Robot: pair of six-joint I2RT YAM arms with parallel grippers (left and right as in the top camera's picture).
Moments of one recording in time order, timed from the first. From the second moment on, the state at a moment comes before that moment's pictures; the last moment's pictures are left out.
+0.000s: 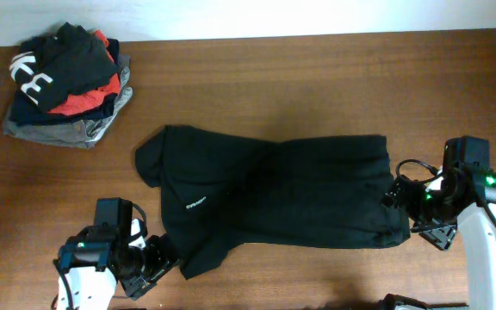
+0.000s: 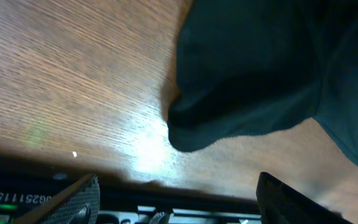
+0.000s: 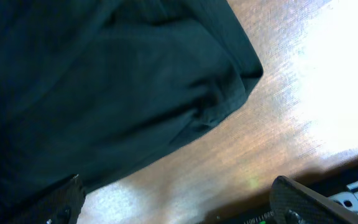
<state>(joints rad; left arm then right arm) 0.02 0.98 0.61 -1.18 0.34 -0.57 -0.29 1.21 1.02 -1.27 -0.15 0.43</state>
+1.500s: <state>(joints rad) -0.37 1.40 0.61 -0.90 0.12 -0.88 -0.29 1.22 1.02 -1.24 -0.15 0.44</state>
